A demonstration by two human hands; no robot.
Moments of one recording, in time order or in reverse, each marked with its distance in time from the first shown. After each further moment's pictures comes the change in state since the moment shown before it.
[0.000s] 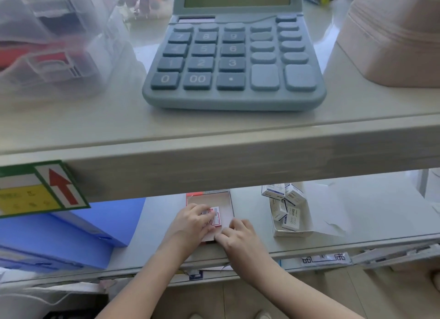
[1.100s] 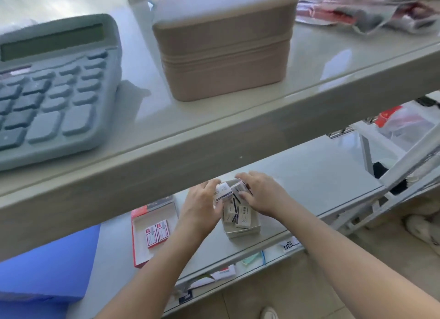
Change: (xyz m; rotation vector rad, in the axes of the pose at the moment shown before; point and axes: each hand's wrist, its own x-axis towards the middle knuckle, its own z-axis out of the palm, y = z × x) left_hand 0.118 0.139 -0.014 -0.199 0.005 -0.069; right_hand -0.034 0.173 -0.082 0.269 0.130 0.471
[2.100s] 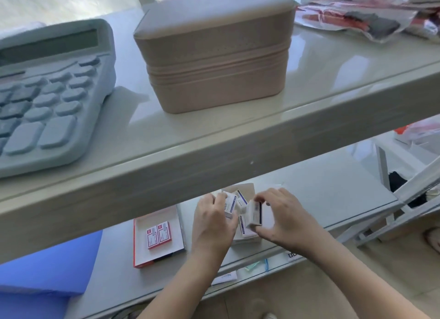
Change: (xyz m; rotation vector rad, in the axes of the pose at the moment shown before) left_hand -0.017 0.030 0.031 0.093 0.187 -0.140; right_hand -0.058 -0.001 -0.033 0.077 0.043 -0.115
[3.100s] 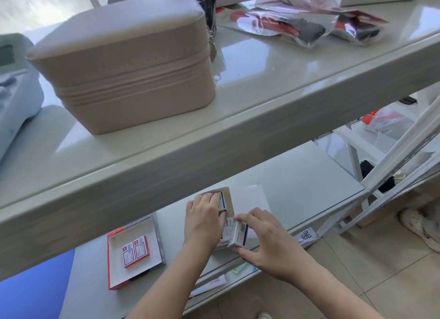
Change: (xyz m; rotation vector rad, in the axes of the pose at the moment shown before) left_hand 0.029 0.011 0.037 0.188 -0.201 0.147; right_hand -0.042 0.003 0.015 0.119 0.007 0.069
